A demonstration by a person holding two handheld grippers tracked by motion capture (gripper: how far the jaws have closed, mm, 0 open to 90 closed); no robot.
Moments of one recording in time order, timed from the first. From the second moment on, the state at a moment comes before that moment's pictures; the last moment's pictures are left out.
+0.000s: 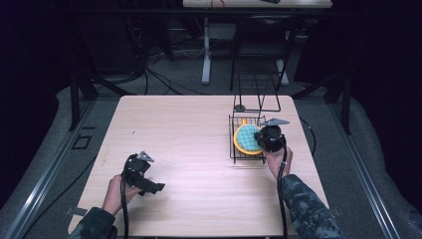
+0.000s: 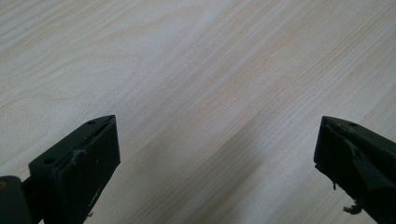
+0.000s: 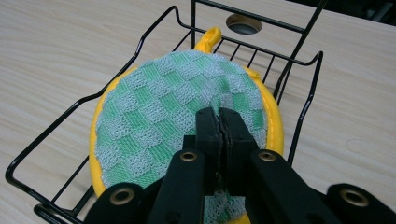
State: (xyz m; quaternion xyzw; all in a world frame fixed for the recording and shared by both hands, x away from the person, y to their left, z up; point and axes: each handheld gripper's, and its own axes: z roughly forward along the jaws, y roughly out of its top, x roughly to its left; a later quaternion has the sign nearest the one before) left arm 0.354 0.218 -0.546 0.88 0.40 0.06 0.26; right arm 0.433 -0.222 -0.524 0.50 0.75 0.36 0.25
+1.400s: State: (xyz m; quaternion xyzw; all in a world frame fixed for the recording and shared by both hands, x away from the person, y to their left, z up) left arm 0.351 0.216 -0.545 0.88 0.39 0.06 0.25; right arm 0.425 -0.224 -0.504 0.50 0.74 0.39 0.20
